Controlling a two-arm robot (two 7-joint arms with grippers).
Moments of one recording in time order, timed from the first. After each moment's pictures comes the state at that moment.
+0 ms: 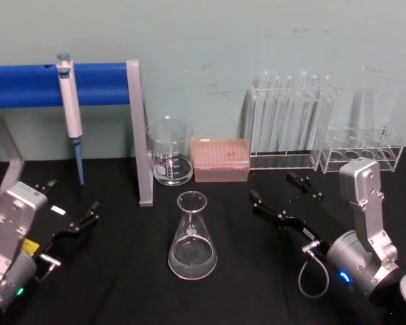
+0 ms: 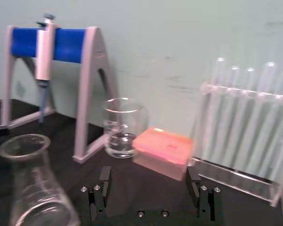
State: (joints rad) left arm -0.20 0.60 0.45 -1.41 -0.25 -0.12 0.03; right arm 0.18 0.33 -0.32 -1.45 0.30 -0.06 0.26
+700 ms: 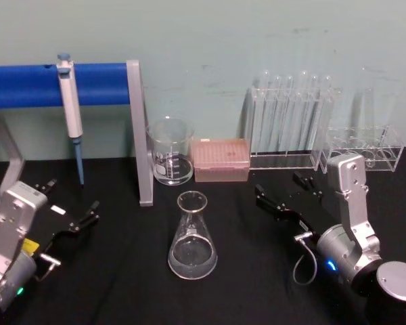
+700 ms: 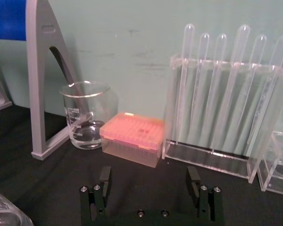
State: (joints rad) left arm -0.20 0.60 0.45 -1.41 -0.25 -0.12 0.03; right arm 0.26 0.22 -0.28 -1.28 0.22 -0.03 0.19
